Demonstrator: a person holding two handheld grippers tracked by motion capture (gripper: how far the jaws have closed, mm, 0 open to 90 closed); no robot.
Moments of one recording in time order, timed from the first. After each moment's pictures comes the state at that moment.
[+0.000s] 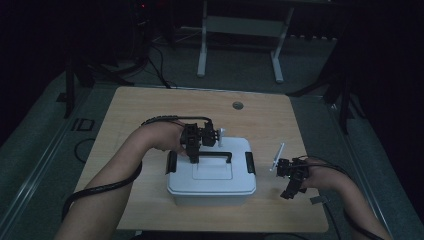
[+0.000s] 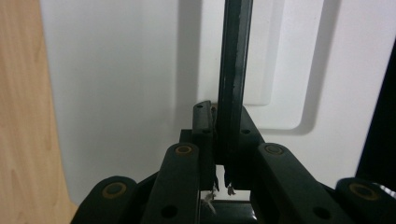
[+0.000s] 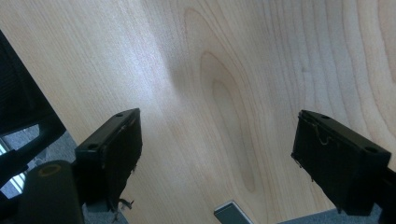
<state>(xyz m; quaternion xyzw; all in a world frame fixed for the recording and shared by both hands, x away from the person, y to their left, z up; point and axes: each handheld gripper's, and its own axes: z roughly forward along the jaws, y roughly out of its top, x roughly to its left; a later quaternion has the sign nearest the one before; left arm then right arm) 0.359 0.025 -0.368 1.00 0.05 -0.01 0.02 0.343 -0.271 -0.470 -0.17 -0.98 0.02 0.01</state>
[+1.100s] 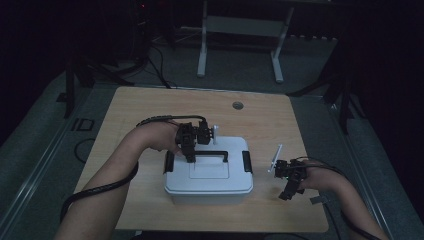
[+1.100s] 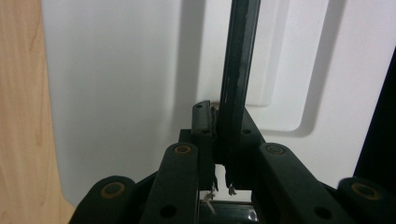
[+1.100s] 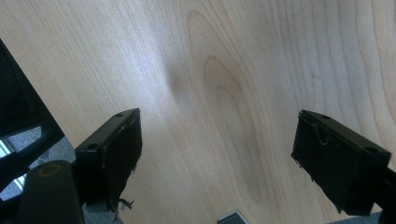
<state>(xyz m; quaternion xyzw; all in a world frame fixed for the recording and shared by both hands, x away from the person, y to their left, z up) 0.365 0.040 -0.372 1.00 0.07 -0.02 0.03 0.344 -0.268 -0.478 -0.17 -0.99 0.01 0.02</state>
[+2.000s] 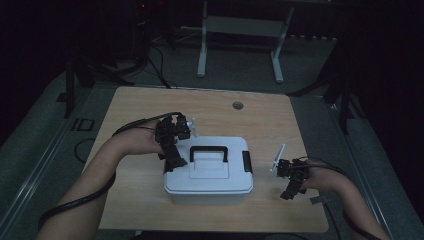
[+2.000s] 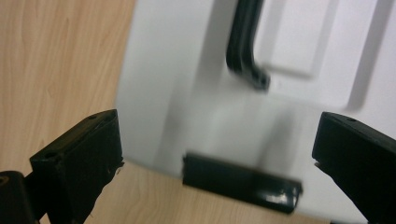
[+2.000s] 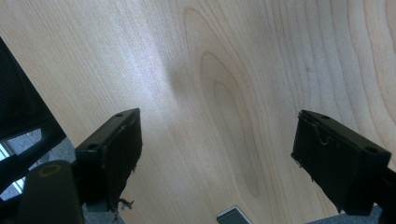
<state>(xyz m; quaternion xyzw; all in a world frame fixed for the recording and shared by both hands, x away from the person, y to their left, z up) 0.349 0.102 -0.371 0.98 0.14 0.07 0.14 0.343 -0.274 -0.474 -0.18 -0.98 0.01 0.02</state>
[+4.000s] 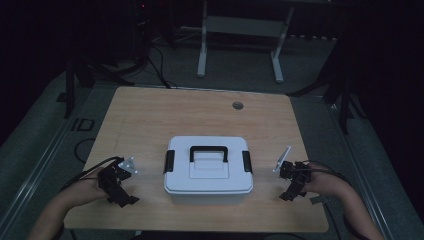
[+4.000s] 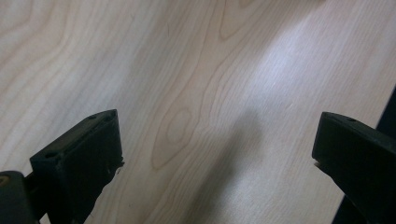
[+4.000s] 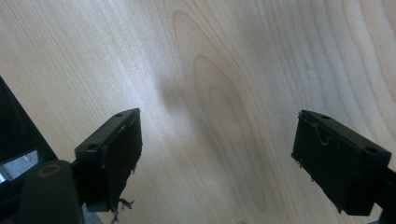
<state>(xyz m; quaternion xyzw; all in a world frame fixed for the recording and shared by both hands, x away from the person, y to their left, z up) 0.287 0.247 -0.506 0.95 0.26 0.02 0.19 0.339 -0.286 -0.485 -0.21 -0.98 -0.03 0.00</state>
